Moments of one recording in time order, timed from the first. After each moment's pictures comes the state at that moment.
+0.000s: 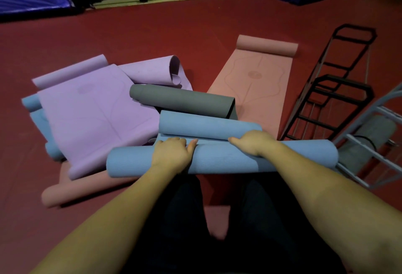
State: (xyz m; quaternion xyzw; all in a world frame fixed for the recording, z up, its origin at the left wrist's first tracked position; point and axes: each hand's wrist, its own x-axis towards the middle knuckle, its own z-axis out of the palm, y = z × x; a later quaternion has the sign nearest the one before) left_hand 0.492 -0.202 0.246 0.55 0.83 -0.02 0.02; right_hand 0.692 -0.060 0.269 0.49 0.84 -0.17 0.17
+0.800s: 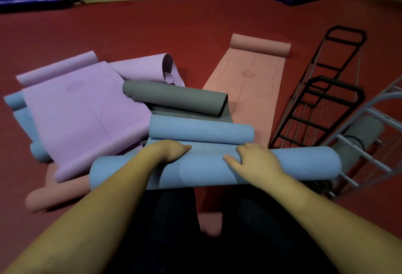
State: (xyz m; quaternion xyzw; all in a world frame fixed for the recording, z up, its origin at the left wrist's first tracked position) left_hand 0.476 -0.169 0.268 0.51 0.80 -0.07 0.32; right_hand 0.727 -0.110 0.252 0.44 0.90 -0.03 0.01
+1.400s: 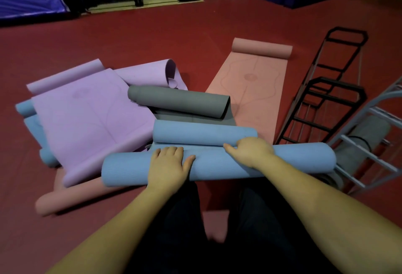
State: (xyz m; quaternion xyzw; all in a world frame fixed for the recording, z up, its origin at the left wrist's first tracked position) left_hand 0.494 -0.222 0.215 0.58 0.81 0.06 -0.03; right_hand 0.702 -0.078 0.260 0.50 0.86 -0.11 0.10
